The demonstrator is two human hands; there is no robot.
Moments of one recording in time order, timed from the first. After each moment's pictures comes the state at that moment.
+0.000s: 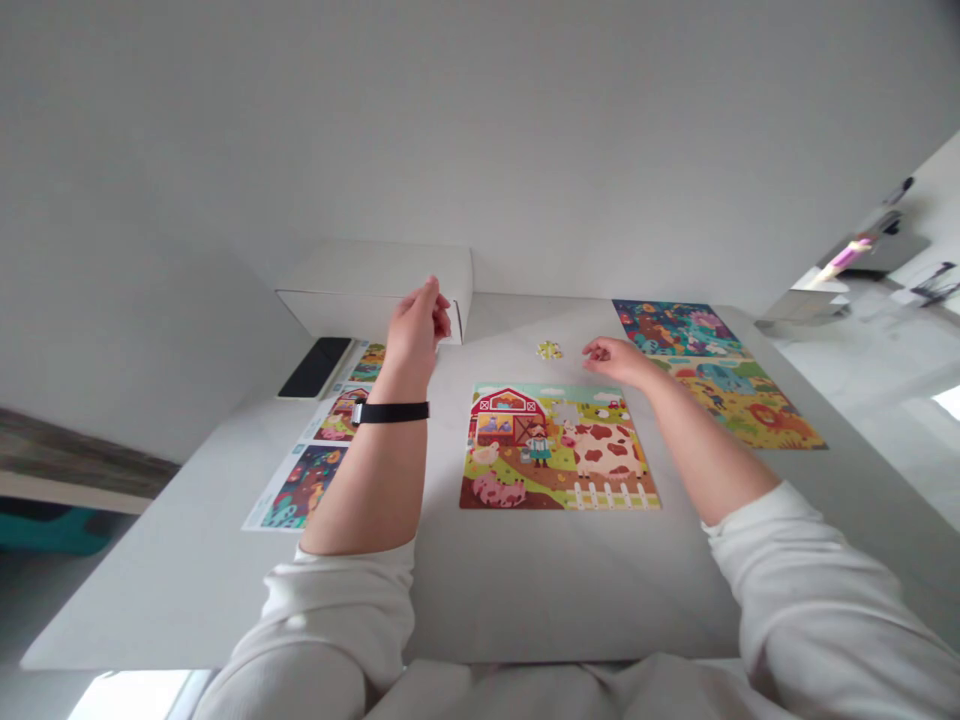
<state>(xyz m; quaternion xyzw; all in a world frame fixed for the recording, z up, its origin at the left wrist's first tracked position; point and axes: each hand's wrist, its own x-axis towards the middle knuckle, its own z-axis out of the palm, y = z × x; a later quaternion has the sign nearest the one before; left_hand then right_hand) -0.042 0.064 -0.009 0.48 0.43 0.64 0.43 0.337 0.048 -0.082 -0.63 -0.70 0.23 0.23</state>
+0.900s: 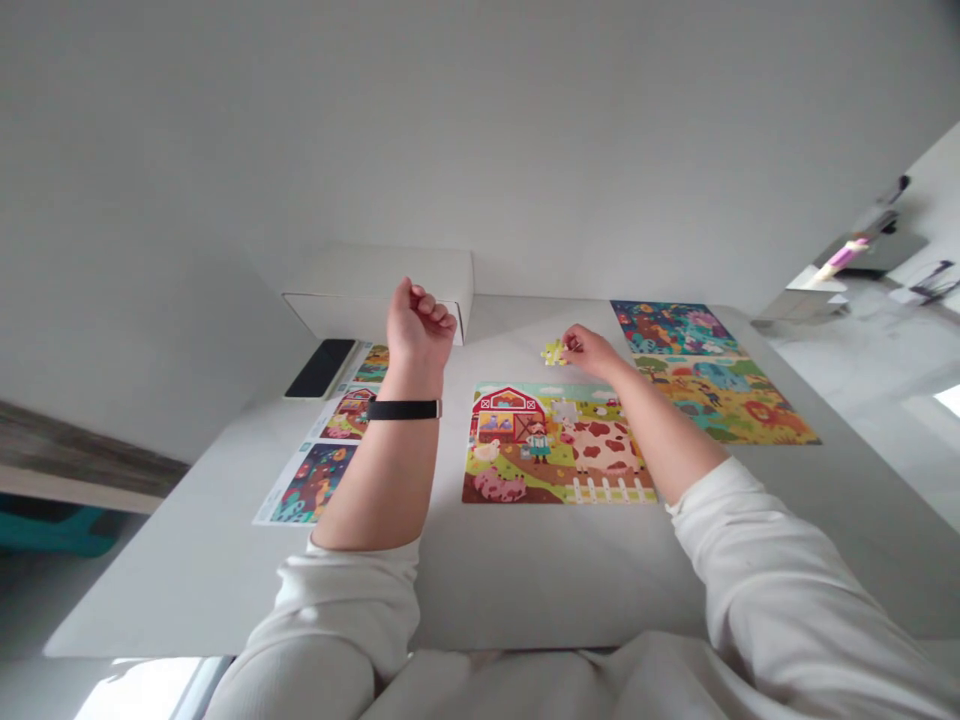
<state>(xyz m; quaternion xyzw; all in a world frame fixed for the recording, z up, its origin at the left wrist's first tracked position) -0.033 0.046 0.021 0.19 0.25 0.71 0.63 0.295 0.076 -0.101 -0.57 -0.72 0.24 0.33</state>
